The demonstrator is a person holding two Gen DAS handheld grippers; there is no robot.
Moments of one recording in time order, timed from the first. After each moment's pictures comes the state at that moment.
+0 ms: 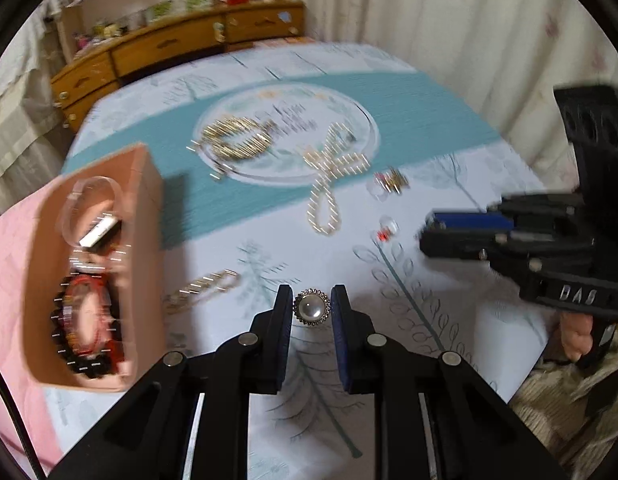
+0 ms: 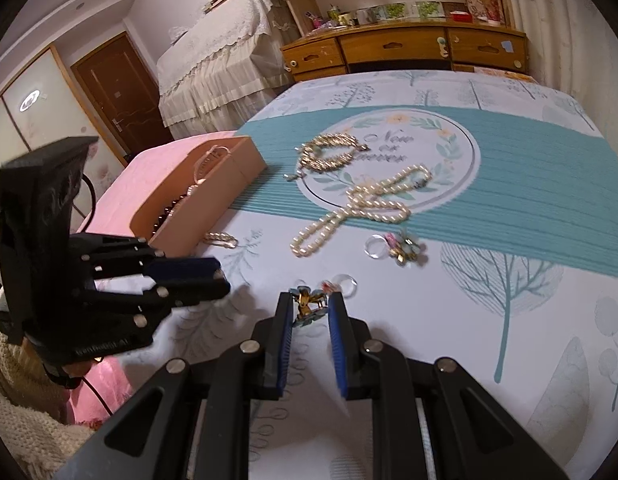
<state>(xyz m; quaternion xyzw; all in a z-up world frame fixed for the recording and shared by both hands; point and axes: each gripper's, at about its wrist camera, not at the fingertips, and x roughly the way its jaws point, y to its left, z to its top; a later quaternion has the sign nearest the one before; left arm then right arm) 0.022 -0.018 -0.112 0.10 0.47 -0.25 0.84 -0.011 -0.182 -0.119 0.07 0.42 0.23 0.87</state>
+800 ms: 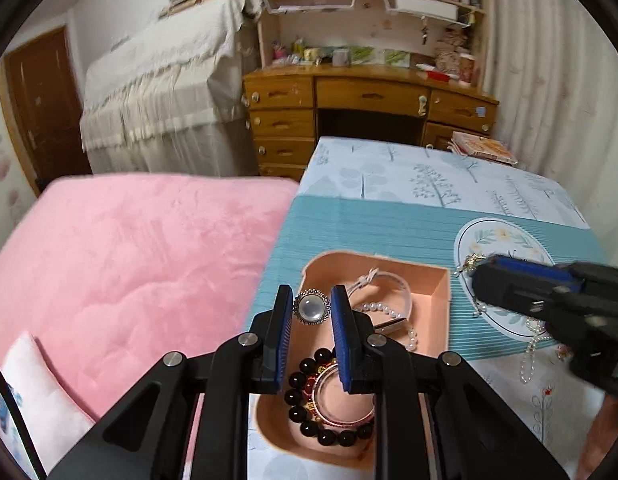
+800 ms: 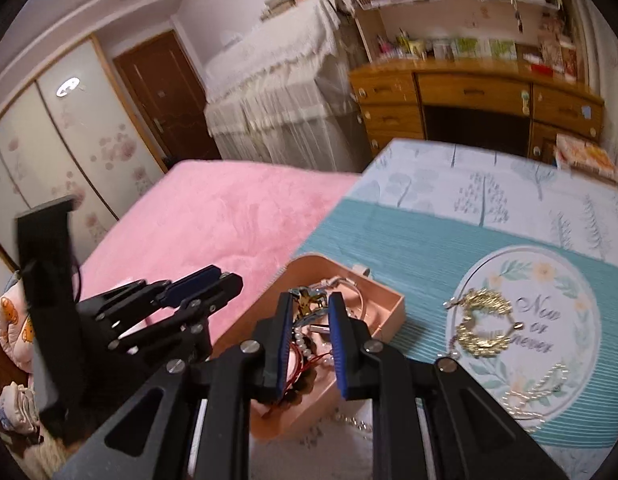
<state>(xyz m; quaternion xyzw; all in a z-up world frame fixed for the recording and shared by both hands) 0.094 0.129 -0.060 0.00 0.39 0.03 0.92 0.110 -0.026 -0.052 0.05 0.41 0.28 0.87</state>
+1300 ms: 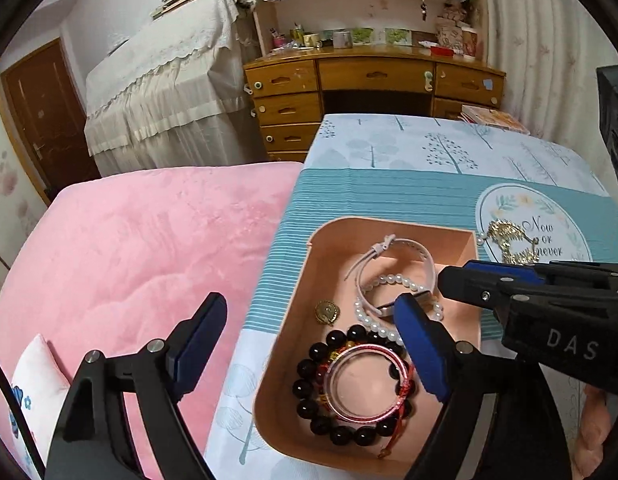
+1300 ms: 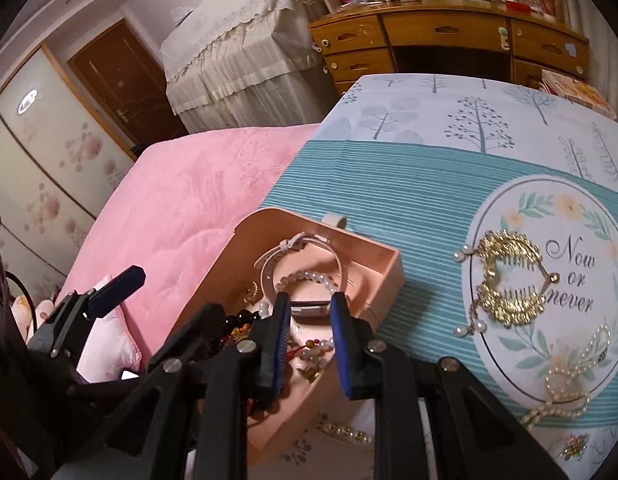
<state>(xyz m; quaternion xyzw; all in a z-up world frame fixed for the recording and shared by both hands) 0.095 0.114 -0.090 0.05 0.41 0.05 0.91 0.124 -0.027 -0.096 0.09 0.47 0.24 0.84</state>
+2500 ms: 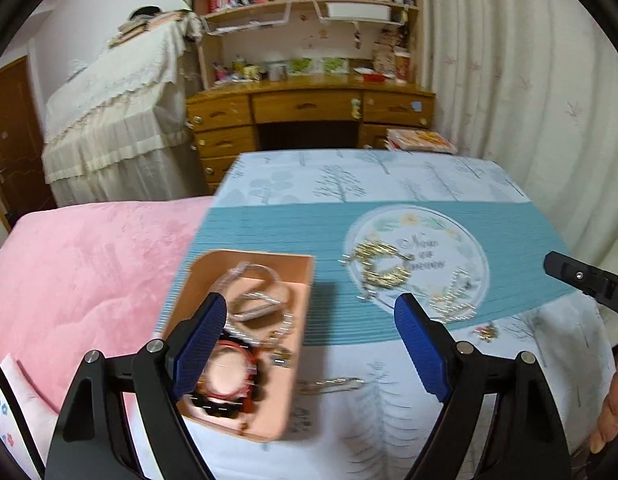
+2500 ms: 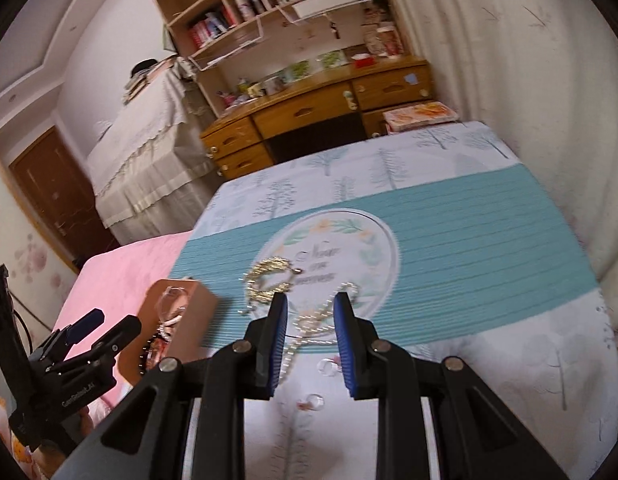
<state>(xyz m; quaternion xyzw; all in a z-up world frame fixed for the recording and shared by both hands) 0.048 0.019 -0.043 0.04 0.37 -0.06 0.93 0.015 -0.230 -0.053 0.18 0.36 0.05 0.92</state>
